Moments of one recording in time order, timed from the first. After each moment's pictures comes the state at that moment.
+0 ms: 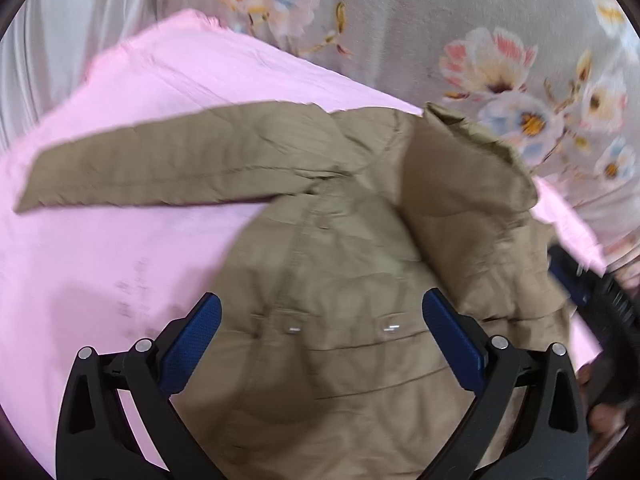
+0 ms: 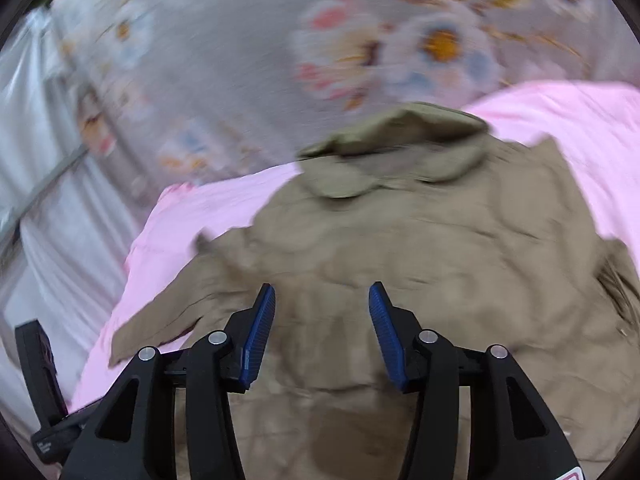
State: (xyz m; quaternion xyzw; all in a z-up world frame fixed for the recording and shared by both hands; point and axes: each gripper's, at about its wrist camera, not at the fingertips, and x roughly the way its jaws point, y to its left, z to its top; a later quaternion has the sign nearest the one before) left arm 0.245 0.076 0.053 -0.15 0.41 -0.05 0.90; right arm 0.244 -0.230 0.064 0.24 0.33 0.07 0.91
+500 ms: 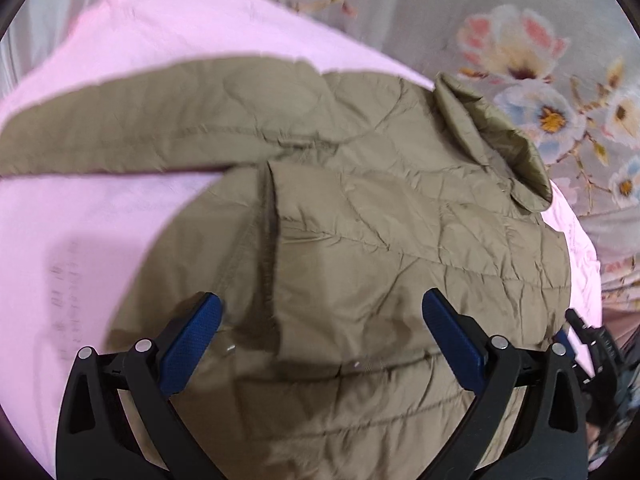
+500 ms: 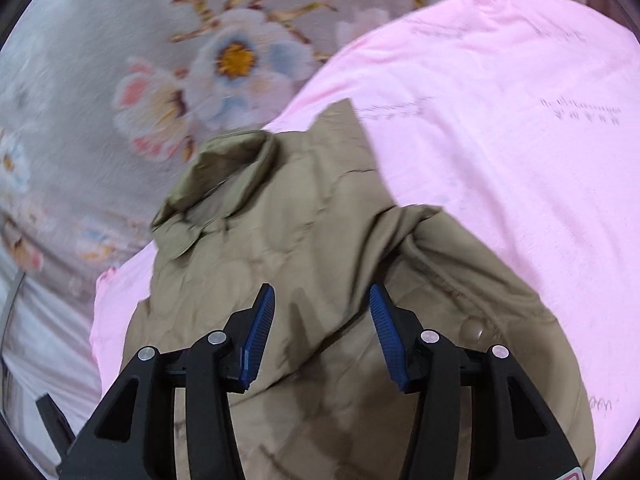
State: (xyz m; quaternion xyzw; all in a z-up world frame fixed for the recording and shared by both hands) left arm 0.296 0.046 0.019 -0.18 0.48 -0.05 0.86; right arm 0.239 -0.367 0.013 0.37 0.35 -0.08 0.86
